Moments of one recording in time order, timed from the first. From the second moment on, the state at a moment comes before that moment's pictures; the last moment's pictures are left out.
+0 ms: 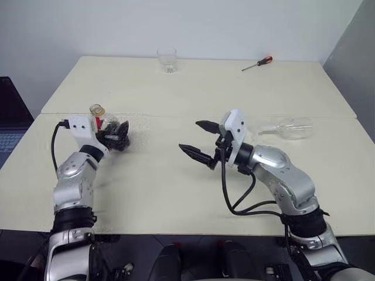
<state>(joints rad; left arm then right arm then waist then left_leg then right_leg) -0.39 0.50 0.33 0.27 -0.34 0.19 -0.44 -0.48 -0.27 0.23 -0.36 0.39 0.58 0.60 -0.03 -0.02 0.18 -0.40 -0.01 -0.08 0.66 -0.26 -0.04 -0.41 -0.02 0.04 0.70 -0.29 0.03</state>
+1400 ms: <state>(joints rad) -0.13 0.60 0.07 -0.47 -0.61 0.57 -0.70 -0.41 0.05 -0.41 -0.23 0.56 0.75 -0.14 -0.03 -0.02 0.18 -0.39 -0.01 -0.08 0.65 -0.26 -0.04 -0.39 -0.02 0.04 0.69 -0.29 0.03</state>
